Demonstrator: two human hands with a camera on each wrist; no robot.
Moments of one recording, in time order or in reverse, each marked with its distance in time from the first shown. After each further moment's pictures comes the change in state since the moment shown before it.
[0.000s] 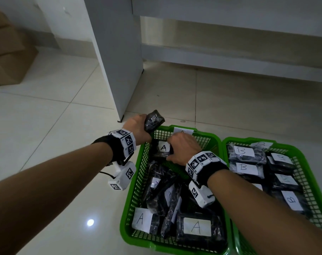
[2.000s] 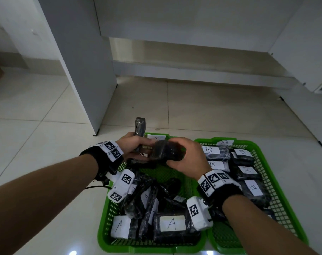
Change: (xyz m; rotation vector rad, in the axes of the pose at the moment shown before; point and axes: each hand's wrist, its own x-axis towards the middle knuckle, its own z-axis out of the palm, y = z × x) left_hand -0.025 0.060 0.013 -1.060 -0.501 -0.223; right_hand -0.100 0.053 -0.016 0.642 0.455 0.151
